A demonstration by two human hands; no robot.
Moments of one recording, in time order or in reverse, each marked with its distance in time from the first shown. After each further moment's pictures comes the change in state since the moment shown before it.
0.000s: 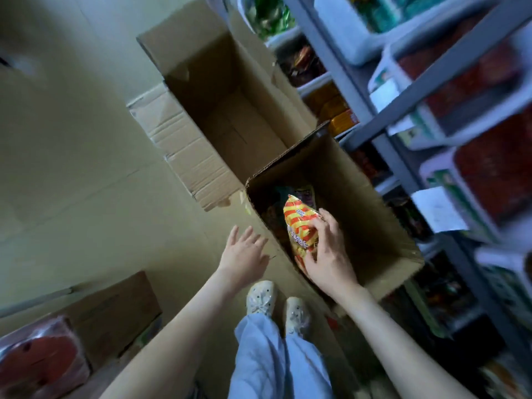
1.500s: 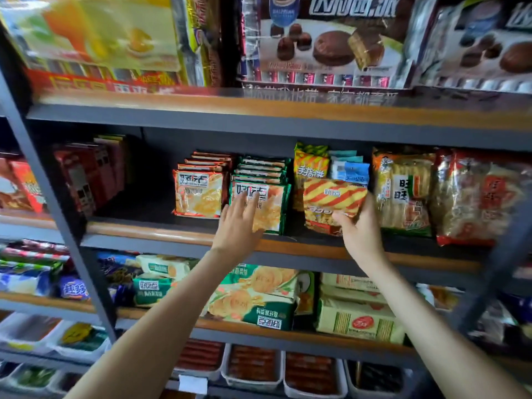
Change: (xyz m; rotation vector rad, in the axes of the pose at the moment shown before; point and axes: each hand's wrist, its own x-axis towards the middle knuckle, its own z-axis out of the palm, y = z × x) left_hand -0.286 0.600 -0.395 0.175 0.807 0.965; right_hand -0.440 -0.069 -0.614 0.219 1.461 0.053
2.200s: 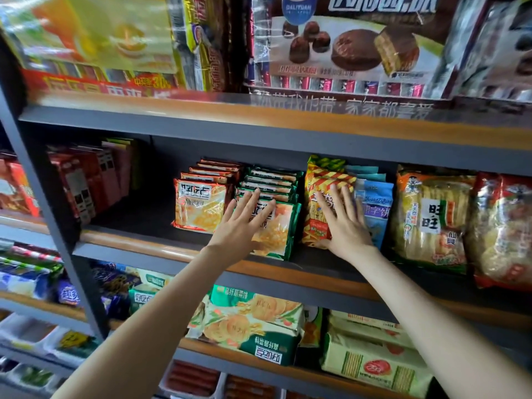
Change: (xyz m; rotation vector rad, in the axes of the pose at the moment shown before) left_hand 0.061 -0.035 0.025 0.377 -0.051 0.185; right_hand 0.100 0.084 0.050 -1.122 -0.454 -0.321
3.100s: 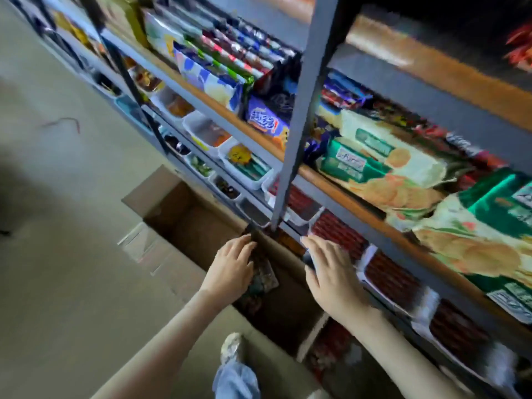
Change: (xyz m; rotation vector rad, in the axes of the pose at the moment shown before) left_hand -0.474 -0.152 0.206 -0.450 -0.309 -0.658; right_hand -0.165 -0.456 0.156 0.621 -0.219 -0.604
